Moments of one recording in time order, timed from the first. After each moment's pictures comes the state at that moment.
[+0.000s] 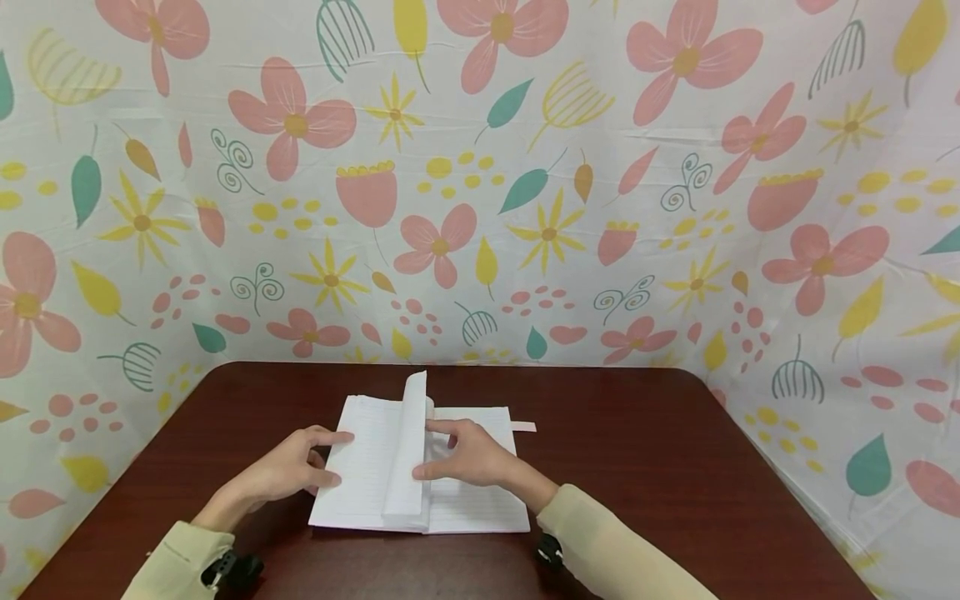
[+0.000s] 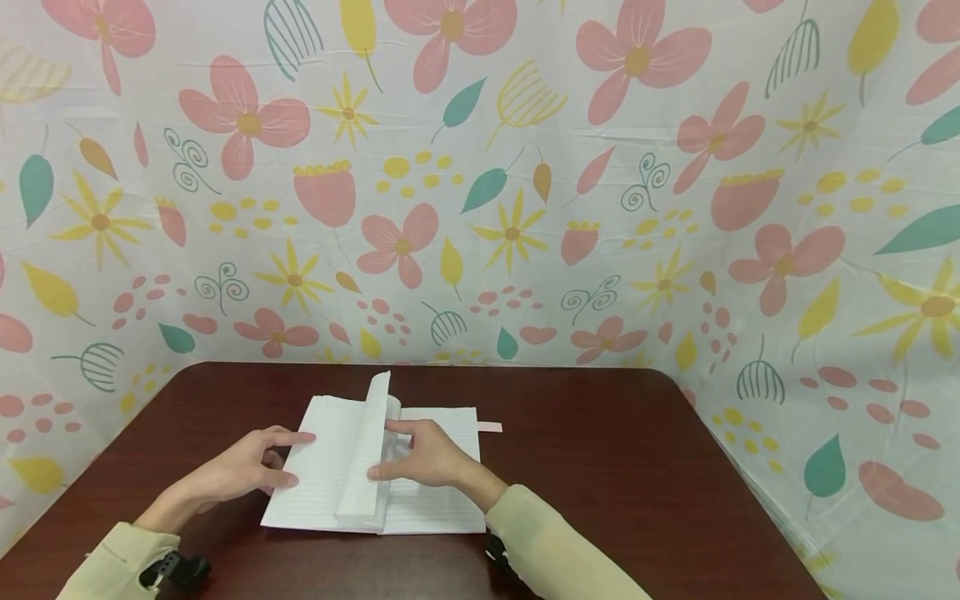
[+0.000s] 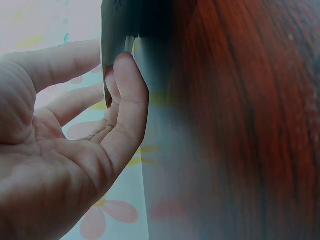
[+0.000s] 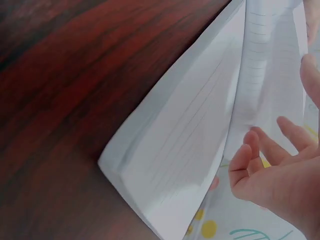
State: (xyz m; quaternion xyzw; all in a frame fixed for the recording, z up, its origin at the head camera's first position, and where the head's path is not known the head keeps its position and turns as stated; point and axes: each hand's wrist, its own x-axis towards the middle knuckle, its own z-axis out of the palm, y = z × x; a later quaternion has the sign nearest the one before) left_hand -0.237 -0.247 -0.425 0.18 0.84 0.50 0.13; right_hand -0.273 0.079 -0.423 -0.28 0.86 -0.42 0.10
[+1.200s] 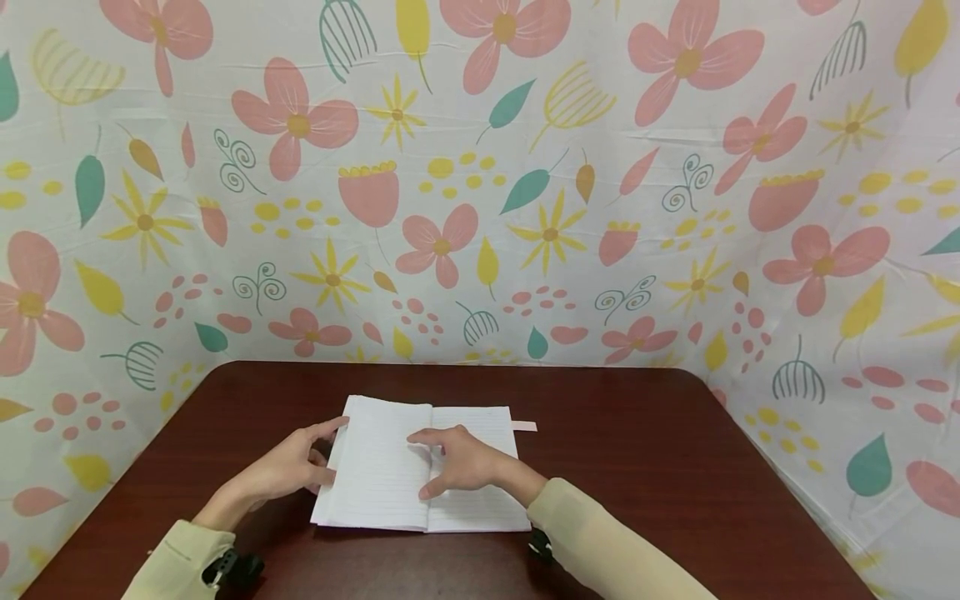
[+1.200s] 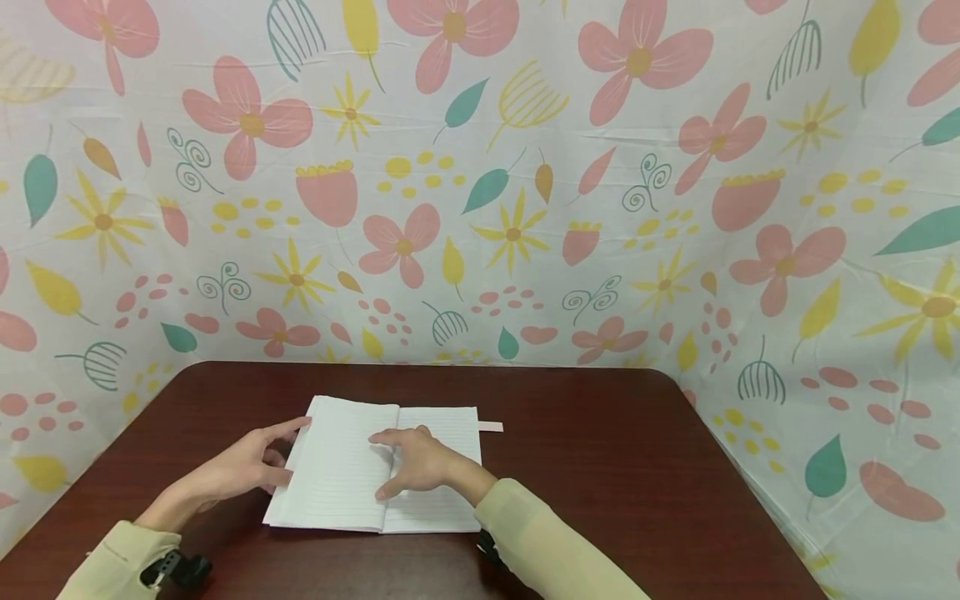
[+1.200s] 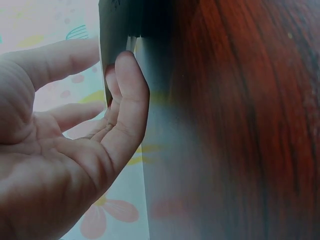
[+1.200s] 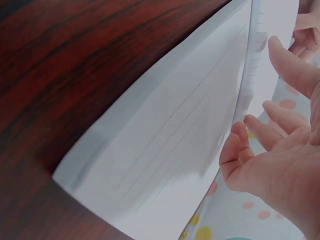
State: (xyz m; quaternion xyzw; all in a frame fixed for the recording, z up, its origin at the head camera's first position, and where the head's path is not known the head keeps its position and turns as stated) left_hand -0.237 -0.246 -0.427 0.17 0.83 0.51 0.13; right_hand -0.275 0.068 -0.423 -0.35 0.87 -0.32 0.14
